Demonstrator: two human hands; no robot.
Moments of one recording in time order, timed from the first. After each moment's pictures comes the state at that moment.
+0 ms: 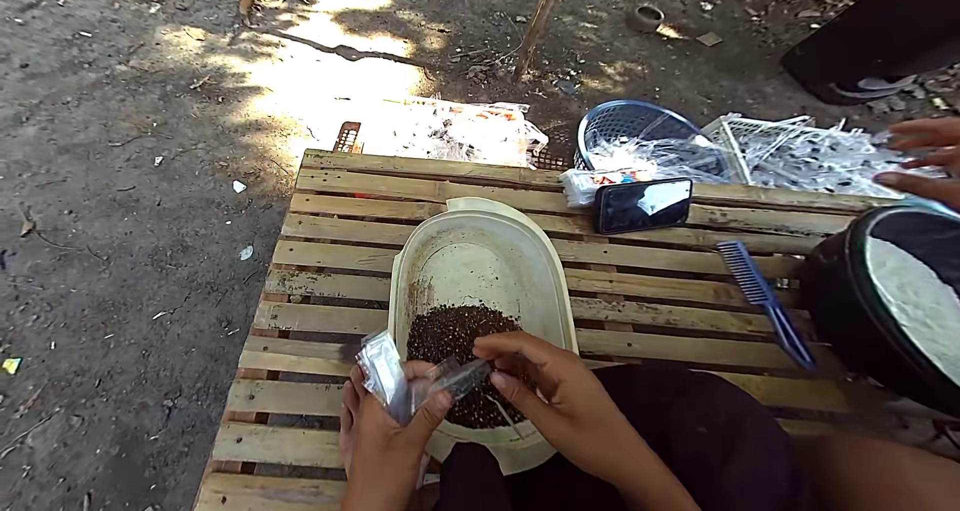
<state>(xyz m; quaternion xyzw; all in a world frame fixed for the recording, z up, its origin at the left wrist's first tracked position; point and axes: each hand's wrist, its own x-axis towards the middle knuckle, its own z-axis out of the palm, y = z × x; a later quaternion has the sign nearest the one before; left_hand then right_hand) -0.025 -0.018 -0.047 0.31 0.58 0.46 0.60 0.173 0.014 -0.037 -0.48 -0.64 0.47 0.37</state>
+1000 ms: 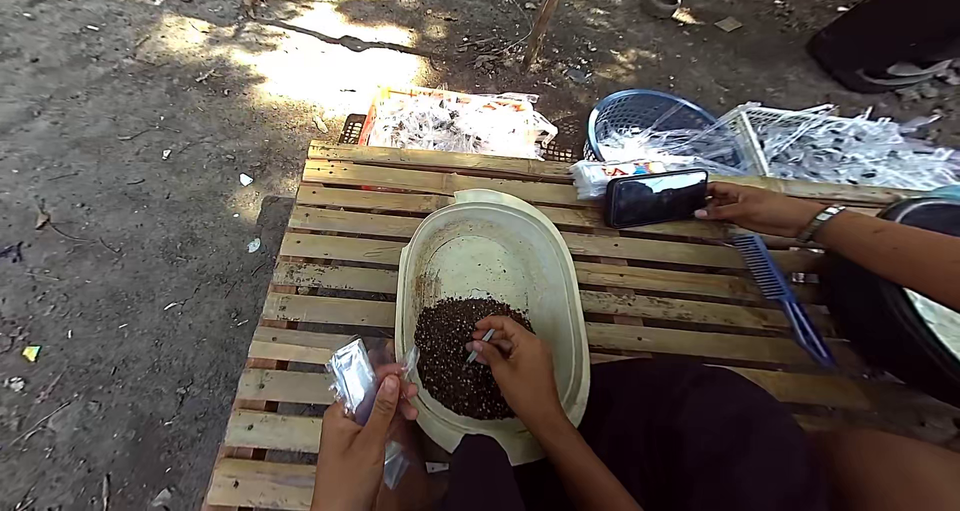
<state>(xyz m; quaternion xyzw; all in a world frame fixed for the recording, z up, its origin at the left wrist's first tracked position) -0.047 -0.024 -0.040 0.23 0.59 0.51 0.59 0.136 0.018 -0.086 -0.69 -0.48 0.42 0.34</state>
